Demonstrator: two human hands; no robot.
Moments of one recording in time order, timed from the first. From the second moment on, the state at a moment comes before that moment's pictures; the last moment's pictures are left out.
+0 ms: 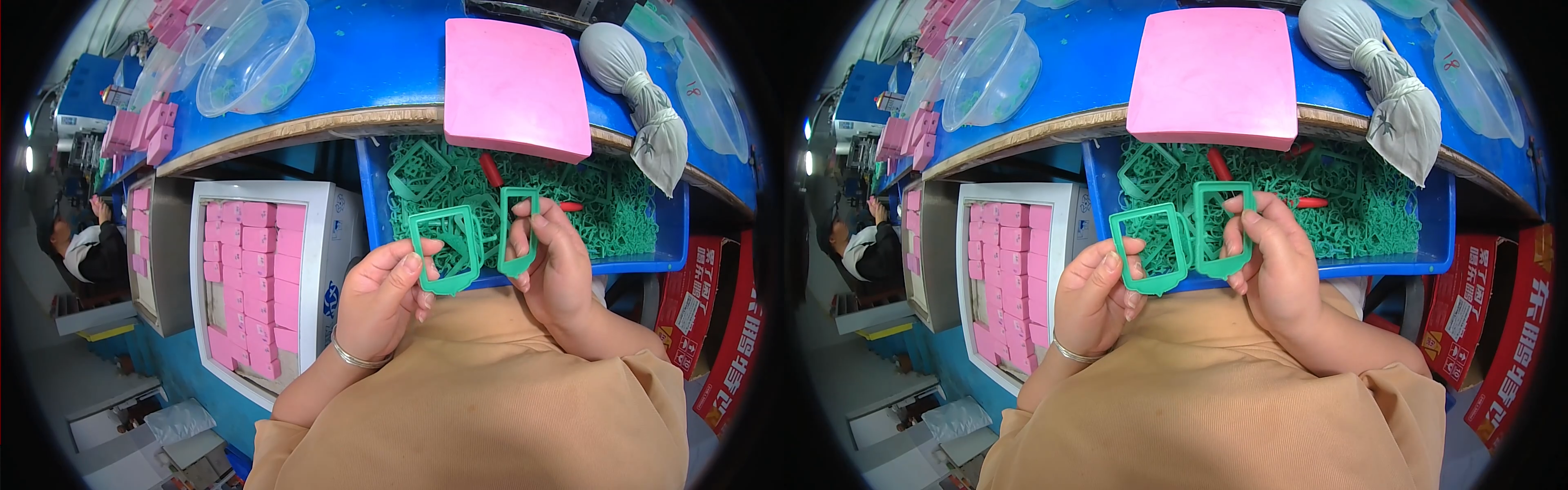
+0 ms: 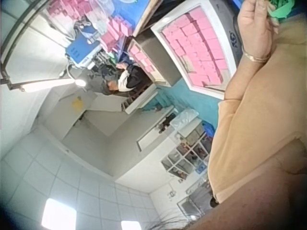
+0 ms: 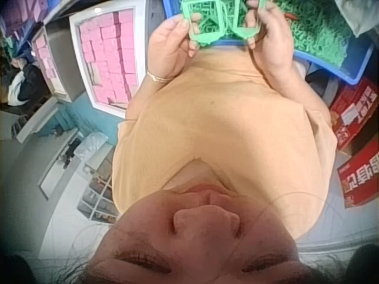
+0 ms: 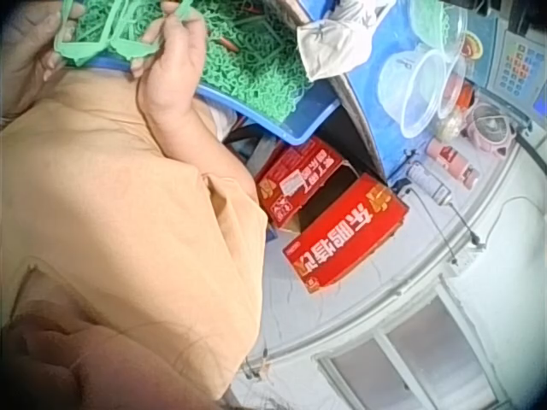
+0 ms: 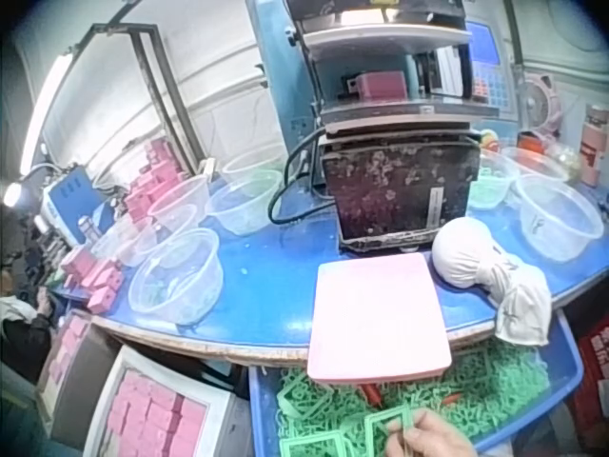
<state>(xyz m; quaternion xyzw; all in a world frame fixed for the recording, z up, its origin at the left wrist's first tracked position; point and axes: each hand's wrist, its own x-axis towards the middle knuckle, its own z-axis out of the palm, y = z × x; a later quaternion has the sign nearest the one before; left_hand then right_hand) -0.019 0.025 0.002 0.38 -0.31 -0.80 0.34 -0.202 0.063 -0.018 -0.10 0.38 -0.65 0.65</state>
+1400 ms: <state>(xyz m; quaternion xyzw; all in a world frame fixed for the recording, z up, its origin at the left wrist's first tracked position) -0.023 0.026 0.013 0.36 -0.40 -0.82 0.20 -0.189 0.062 -0.009 -0.42 0.51 -0.43 0.61</state>
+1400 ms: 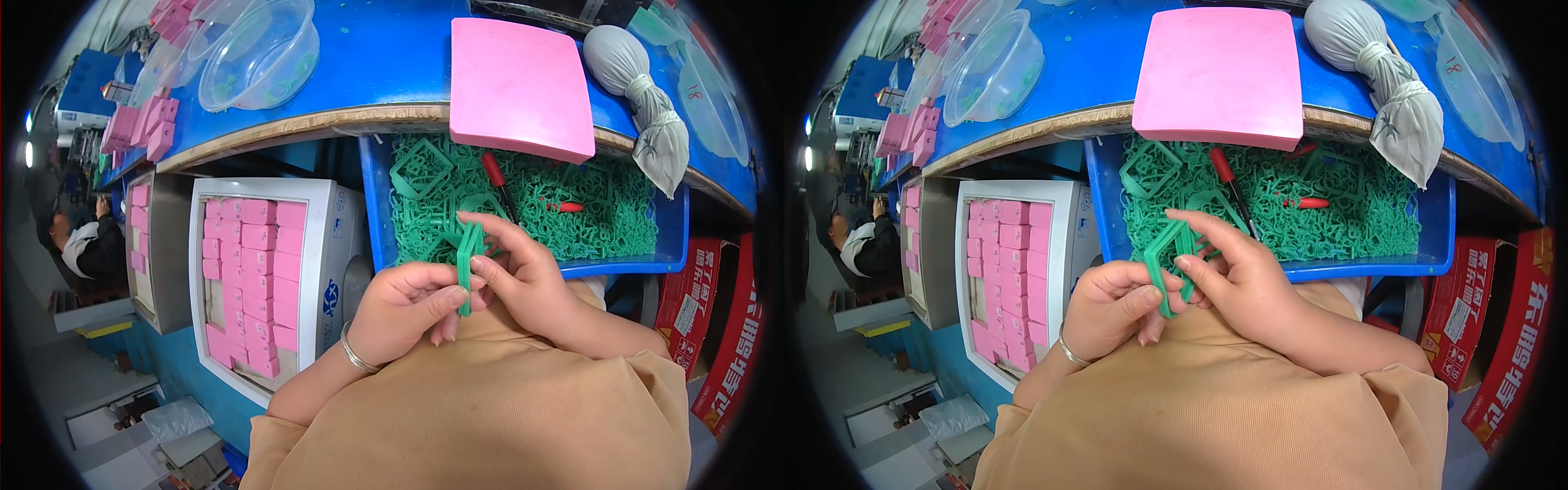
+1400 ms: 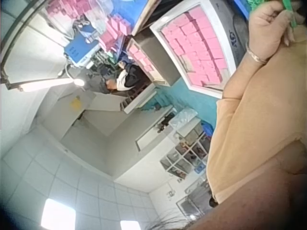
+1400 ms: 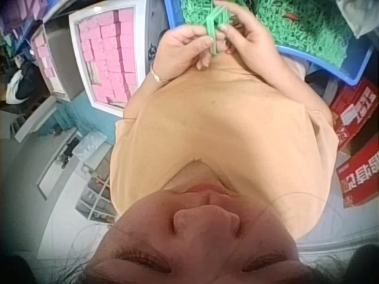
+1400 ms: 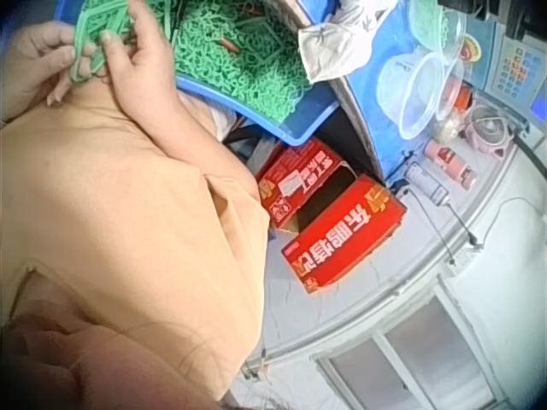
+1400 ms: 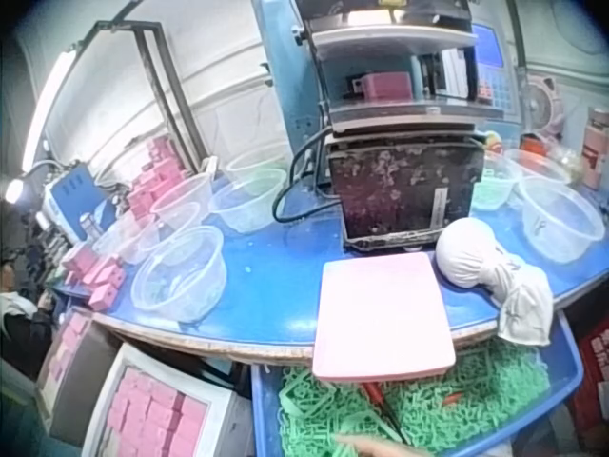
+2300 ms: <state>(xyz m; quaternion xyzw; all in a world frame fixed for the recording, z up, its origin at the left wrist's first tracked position) 0.004 0.013 0.005 0.32 -0.61 -0.67 0.27 -0.205 0.068 -0.010 -0.58 0.43 -0.54 0.44</state>
